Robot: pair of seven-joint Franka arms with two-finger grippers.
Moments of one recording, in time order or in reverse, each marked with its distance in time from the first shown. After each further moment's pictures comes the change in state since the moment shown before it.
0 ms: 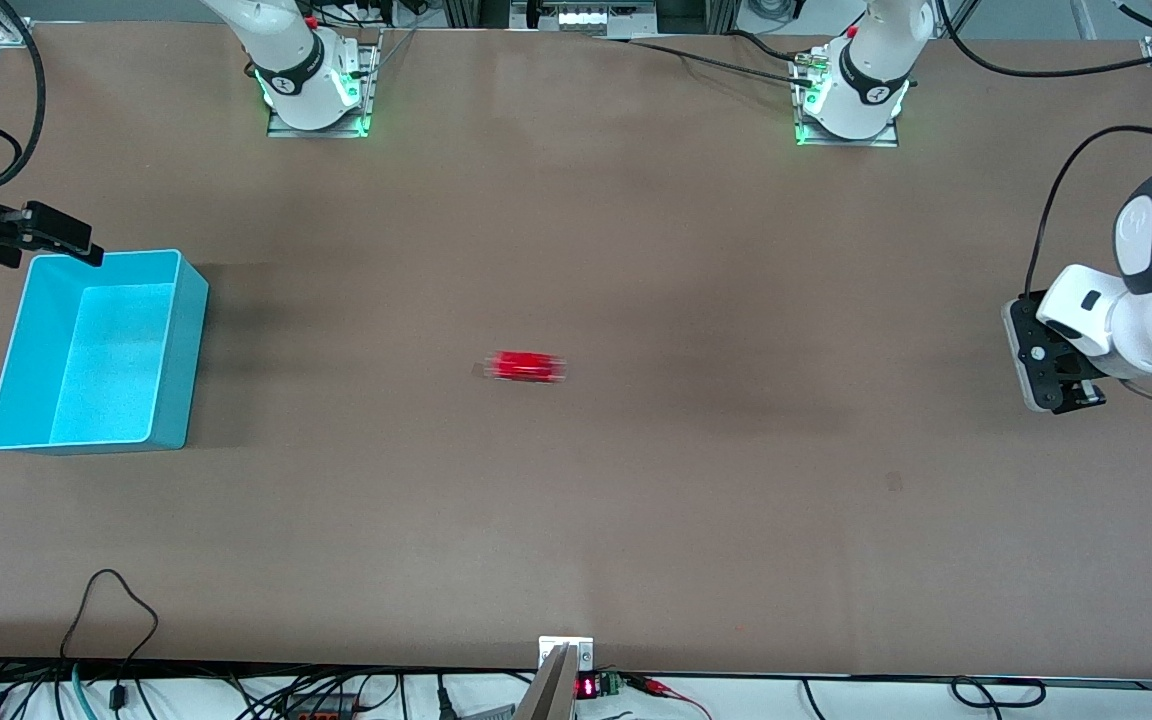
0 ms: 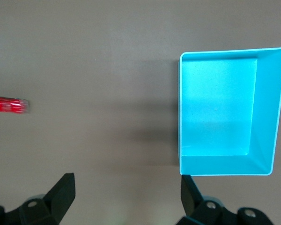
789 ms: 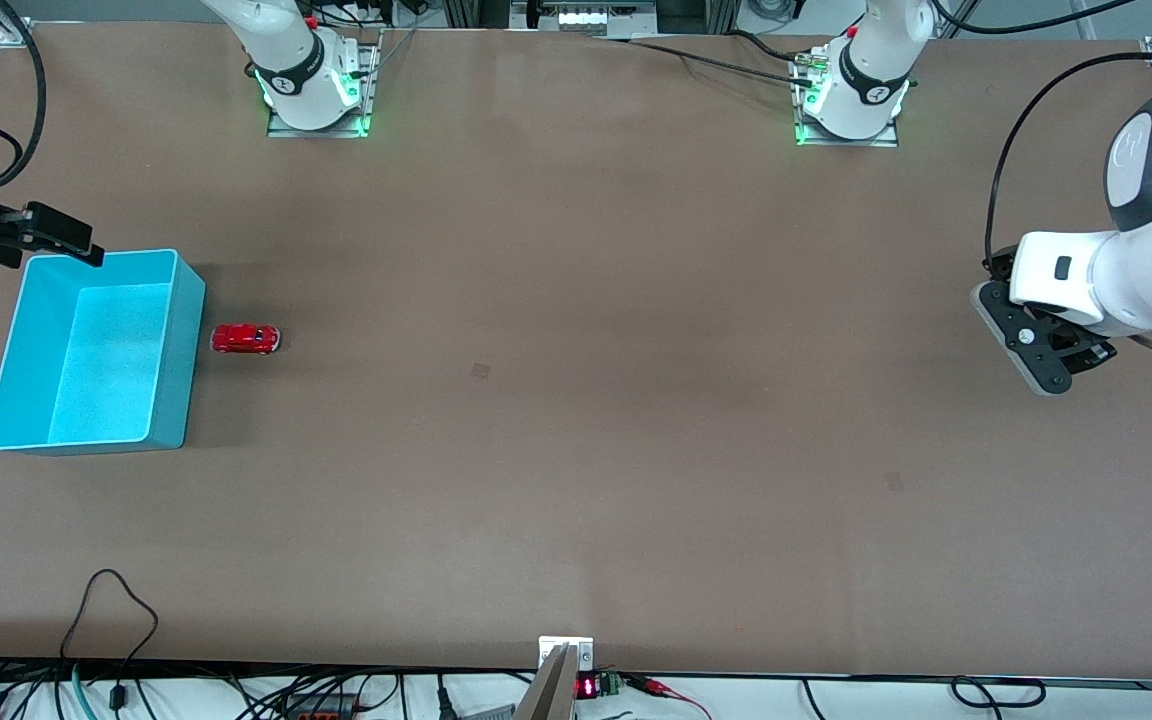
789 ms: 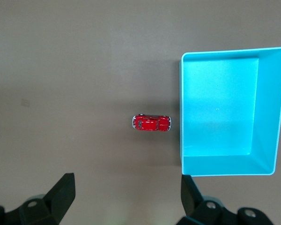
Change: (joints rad) left arm -0.090 -0.056 -0.033 0.103 0.000 -0.198 -0.419; right arm 0.001 0.001 0.002 0.000 0.000 0.000 0.000
